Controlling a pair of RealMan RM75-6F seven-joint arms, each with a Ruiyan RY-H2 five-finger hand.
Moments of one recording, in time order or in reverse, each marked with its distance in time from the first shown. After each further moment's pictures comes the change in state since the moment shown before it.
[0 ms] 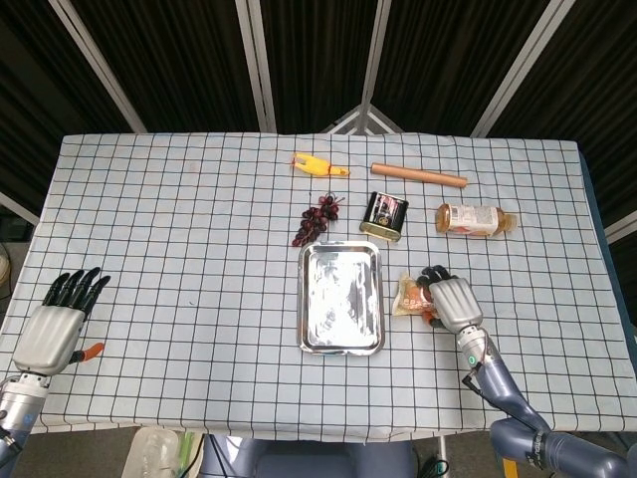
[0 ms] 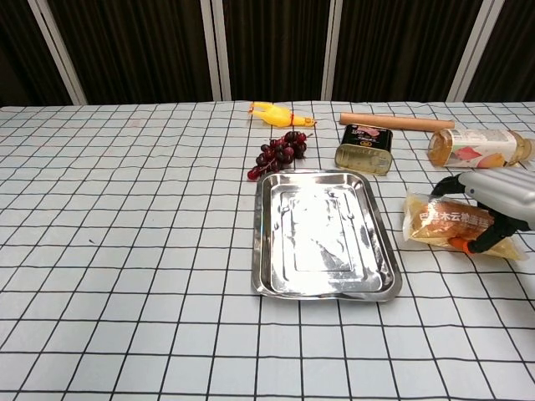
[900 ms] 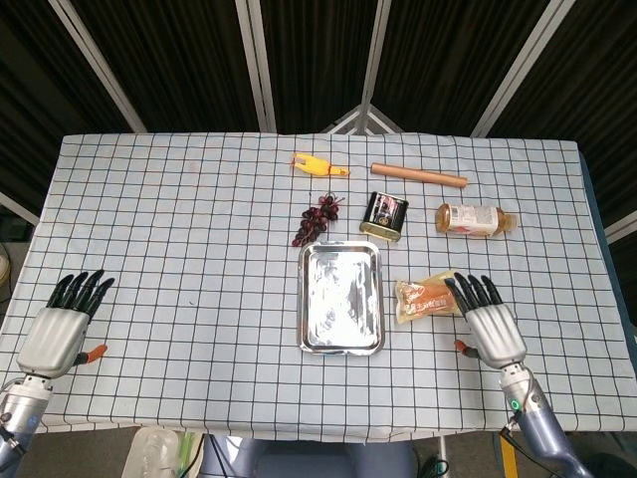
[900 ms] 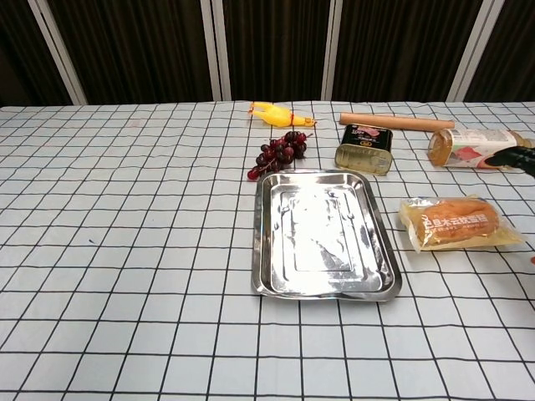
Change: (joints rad) left arm 0.004 -0.014 0.005 0.001 0.010 0.006 0.030; right arm -0.194 0.189 -0.054 -0.228 -0.173 0.231 -0.019
